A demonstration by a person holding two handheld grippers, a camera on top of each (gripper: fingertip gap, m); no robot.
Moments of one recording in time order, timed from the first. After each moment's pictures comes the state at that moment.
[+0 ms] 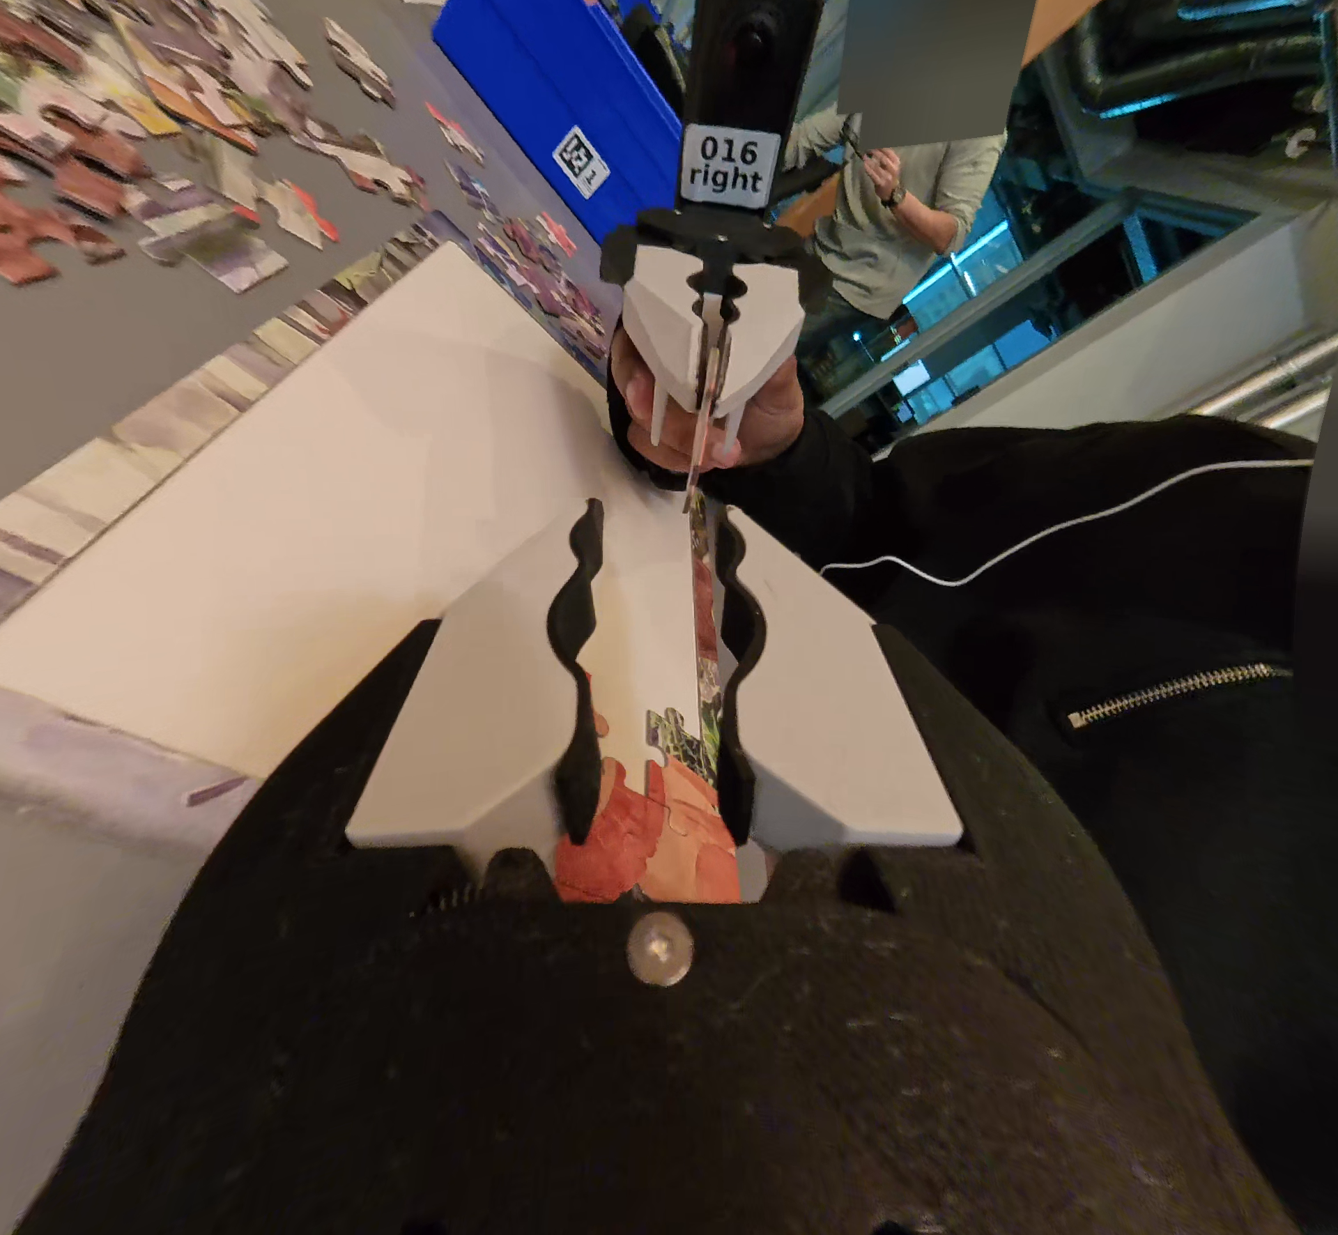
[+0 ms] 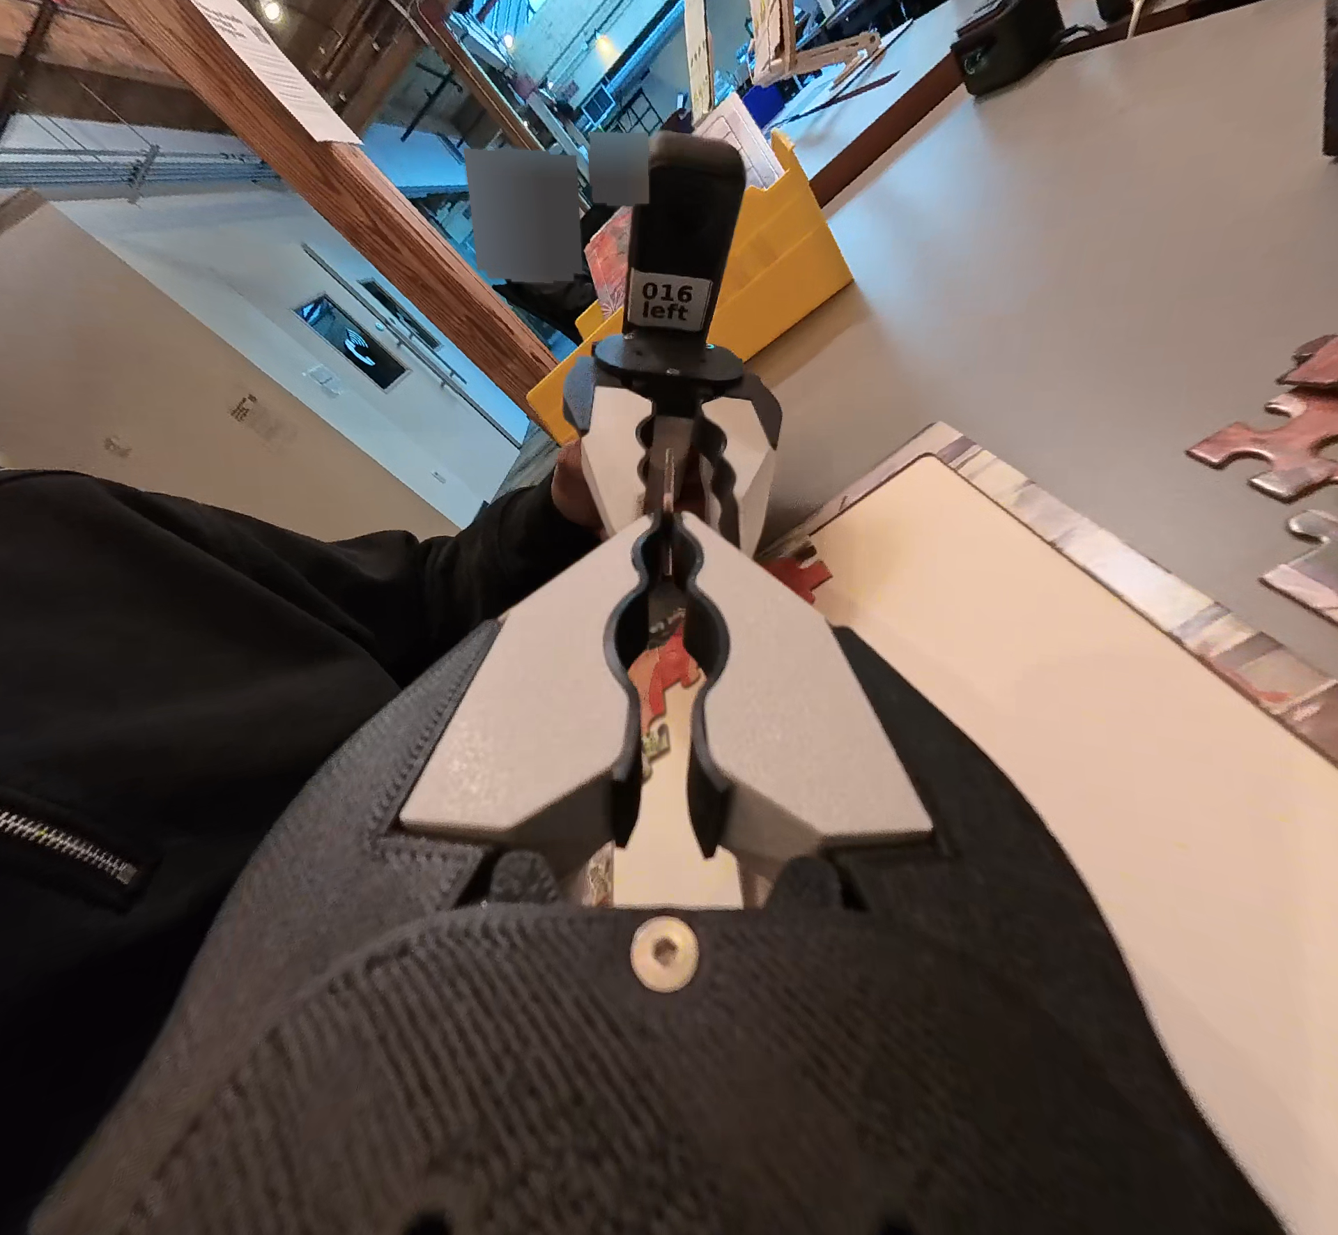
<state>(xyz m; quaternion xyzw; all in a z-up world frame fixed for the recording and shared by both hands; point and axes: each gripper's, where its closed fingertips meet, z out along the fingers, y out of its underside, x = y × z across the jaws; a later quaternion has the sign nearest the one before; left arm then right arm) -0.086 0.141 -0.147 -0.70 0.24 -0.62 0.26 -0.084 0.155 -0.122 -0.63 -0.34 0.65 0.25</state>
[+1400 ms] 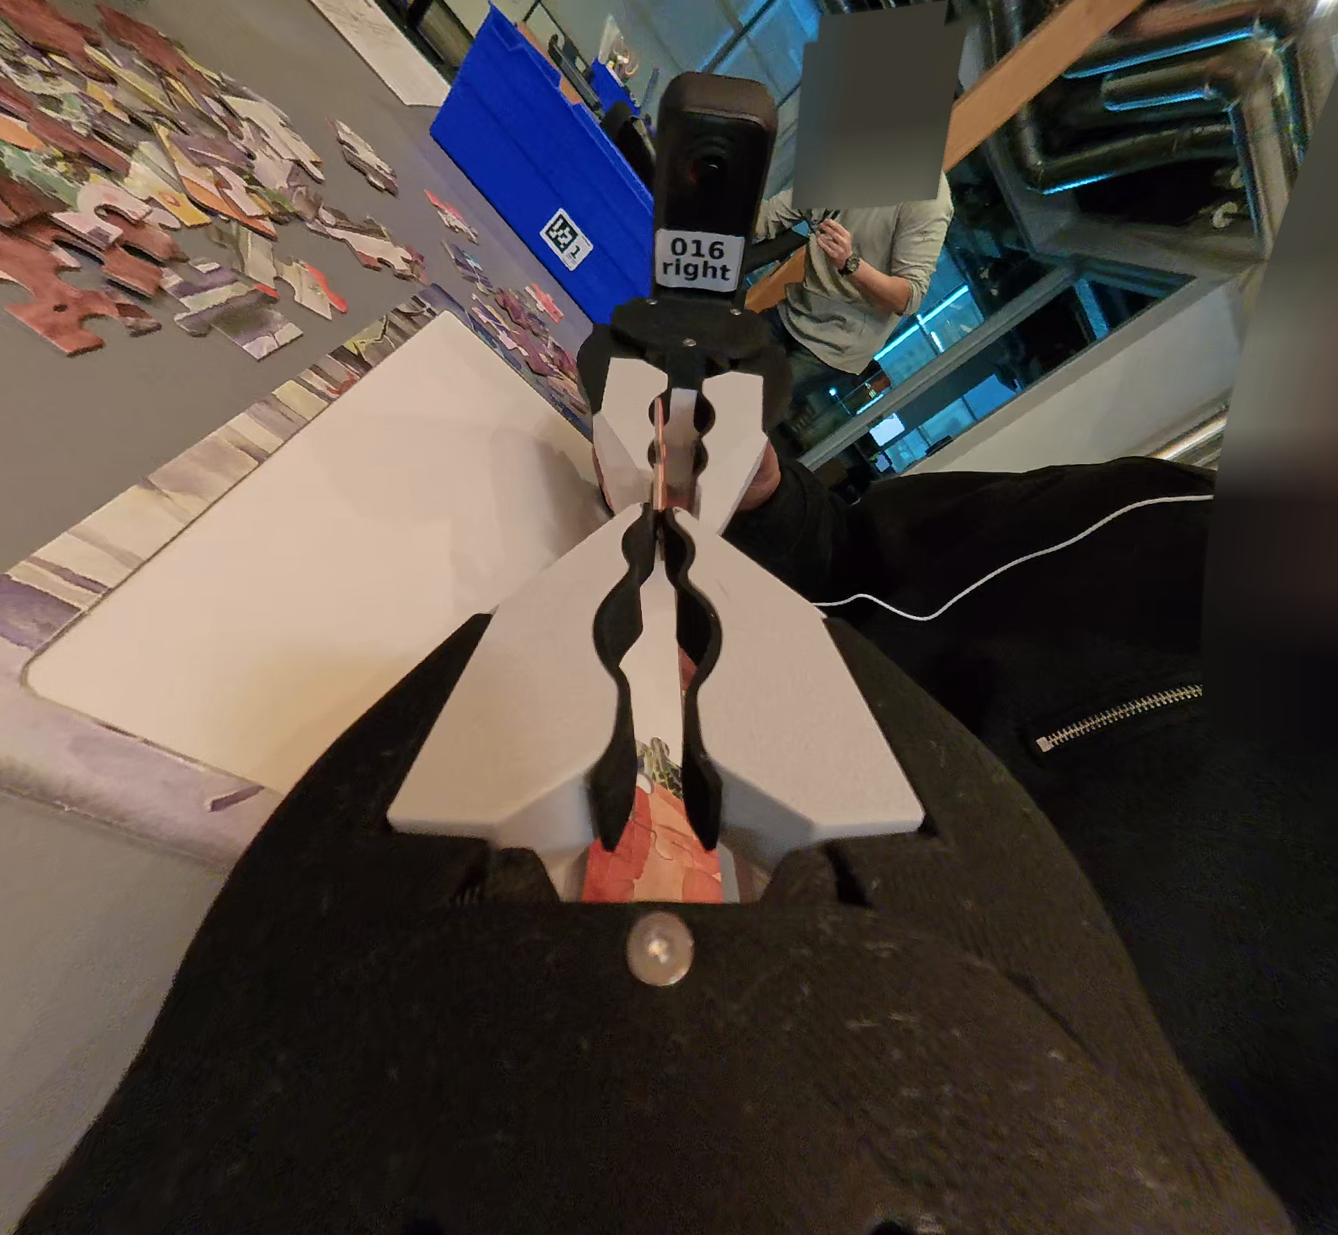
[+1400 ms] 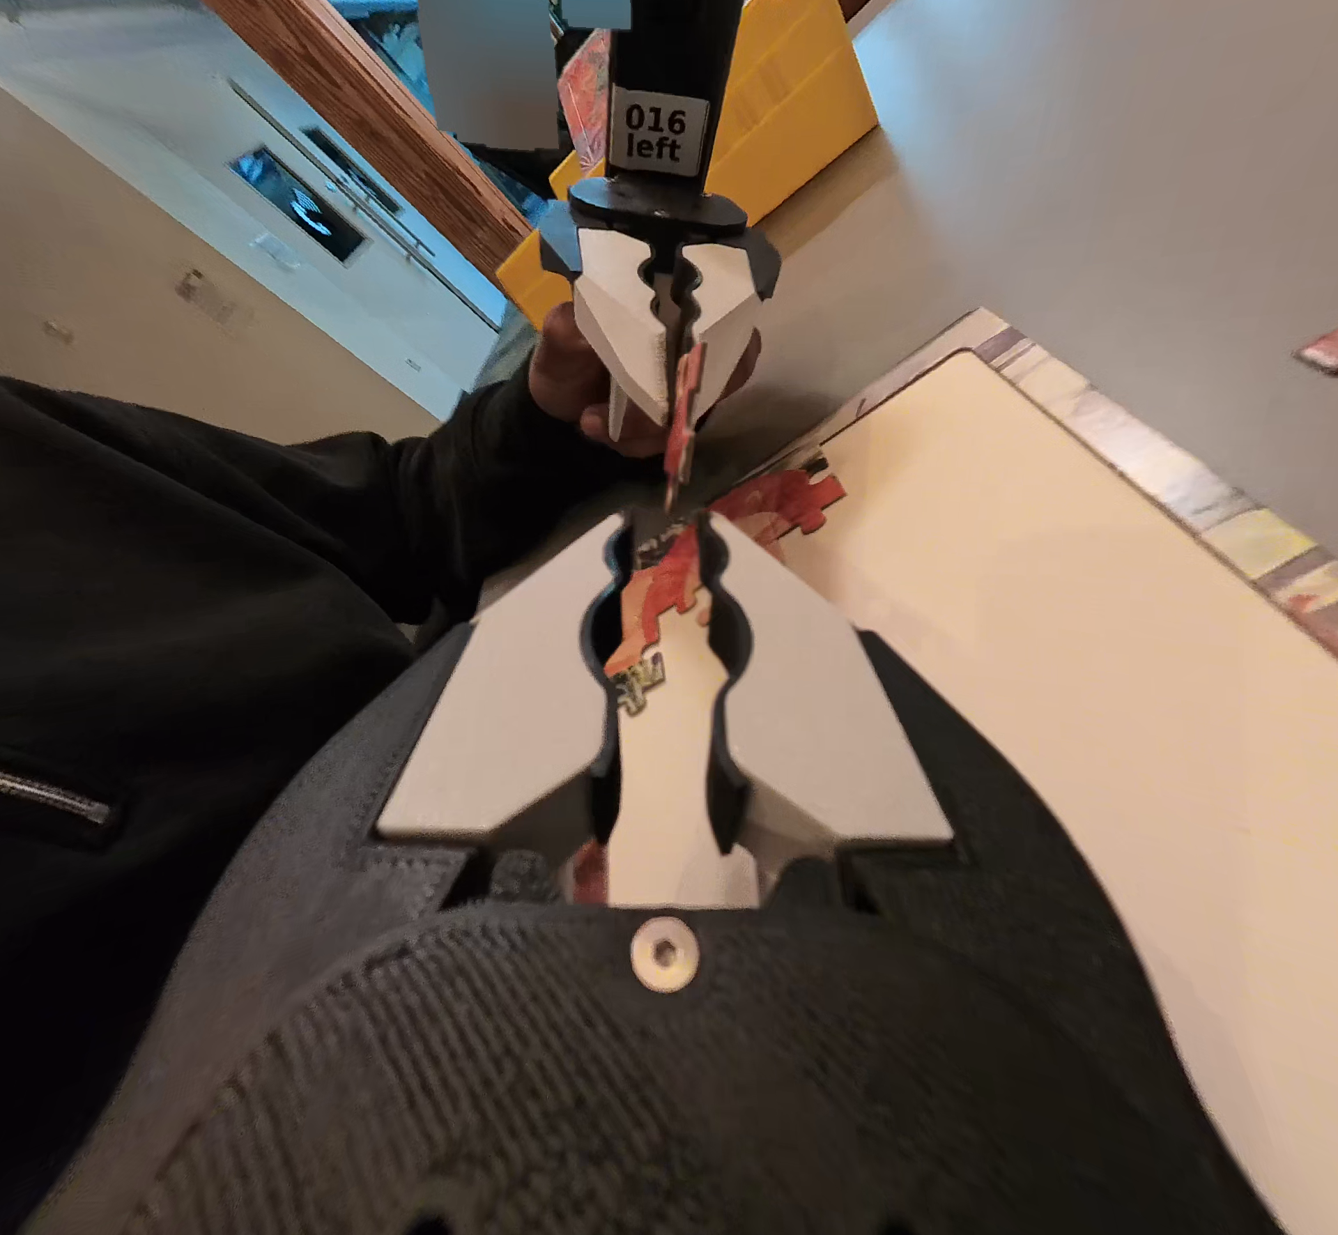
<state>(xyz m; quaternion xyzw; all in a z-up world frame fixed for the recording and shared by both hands) -0.096 0.148 -0.131 -0.68 0.22 -0.64 0.29 -0.091 0.133 -0.146 -0.66 -0.40 0.61 0.19</state>
